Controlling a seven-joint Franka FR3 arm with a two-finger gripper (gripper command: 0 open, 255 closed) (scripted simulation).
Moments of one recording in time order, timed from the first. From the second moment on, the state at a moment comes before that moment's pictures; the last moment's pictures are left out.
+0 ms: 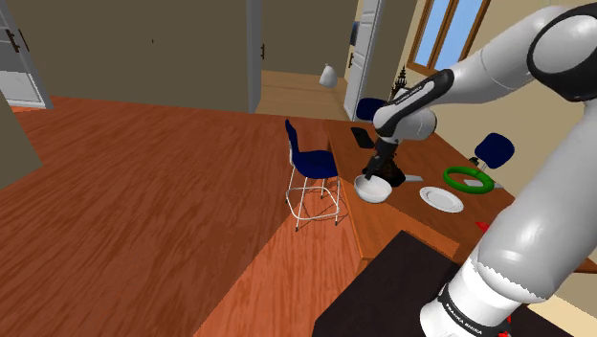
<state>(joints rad) -0.04 -0.05 -0.51 -2.46 0.11 2.51 -0.76</state>
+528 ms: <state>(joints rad) -0.15 0.32 -0.46 -2.25 0.47 2.59 -1.11</state>
